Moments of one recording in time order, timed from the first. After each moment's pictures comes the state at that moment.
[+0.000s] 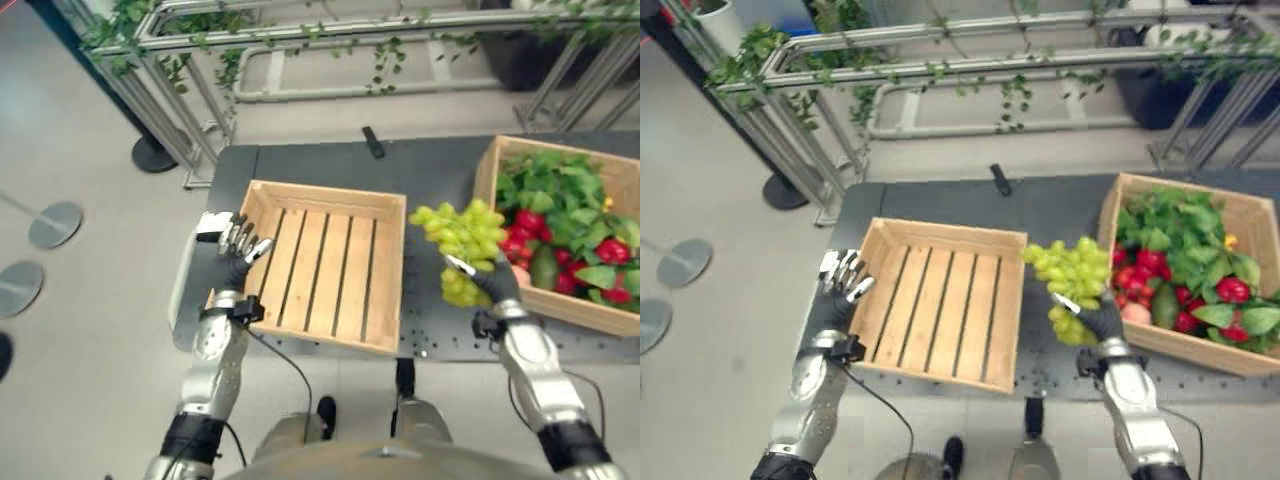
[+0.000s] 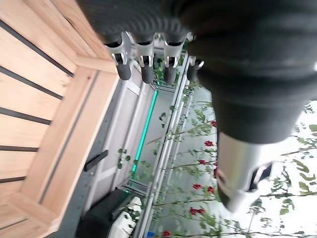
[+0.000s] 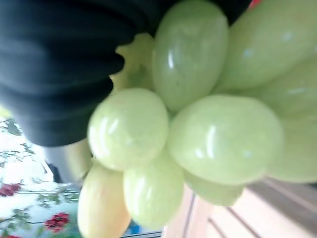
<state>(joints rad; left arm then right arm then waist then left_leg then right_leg) 0.01 0.21 -0.07 0.08 -0.52 -0.21 0.09 0.14 -0.35 -0.03 0.10 0.22 -0.17 -0.06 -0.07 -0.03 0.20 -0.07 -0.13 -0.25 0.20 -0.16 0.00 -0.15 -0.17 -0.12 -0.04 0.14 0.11</state>
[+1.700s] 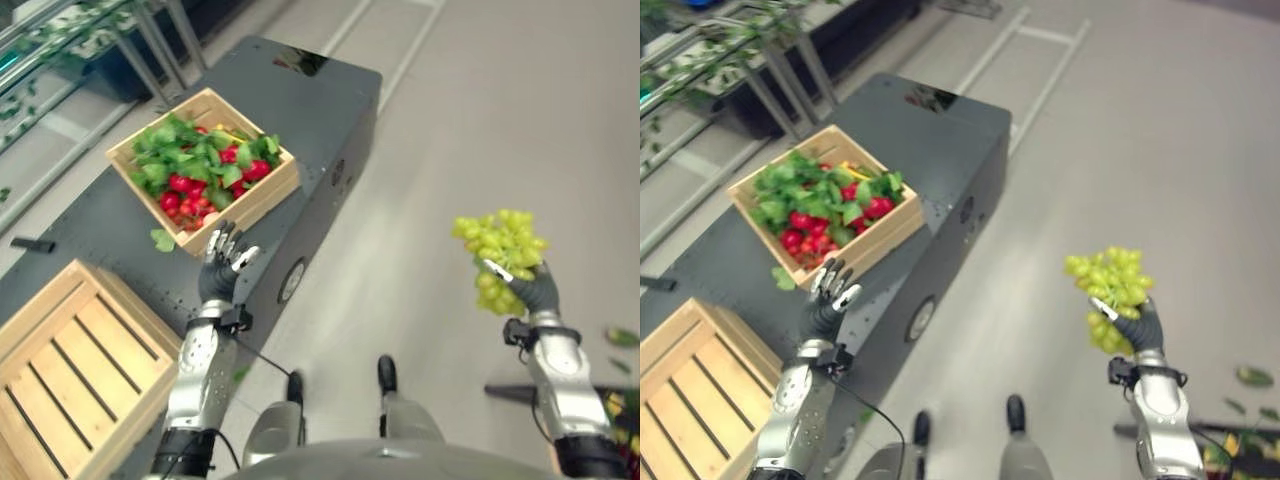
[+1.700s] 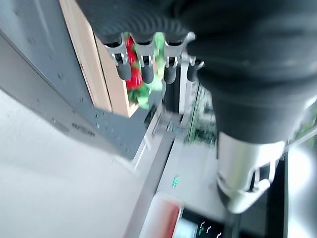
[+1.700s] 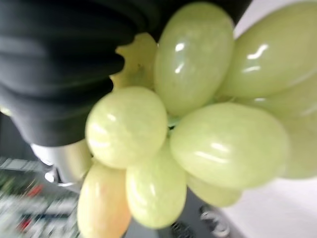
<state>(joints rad) 0.08 0.18 -0.02 0.02 -0.53 -0.16 0.05 0.15 -0.35 -0.18 0.15 0.17 -0.13 -0.07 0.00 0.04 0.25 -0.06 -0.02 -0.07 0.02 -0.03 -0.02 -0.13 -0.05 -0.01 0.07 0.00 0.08</state>
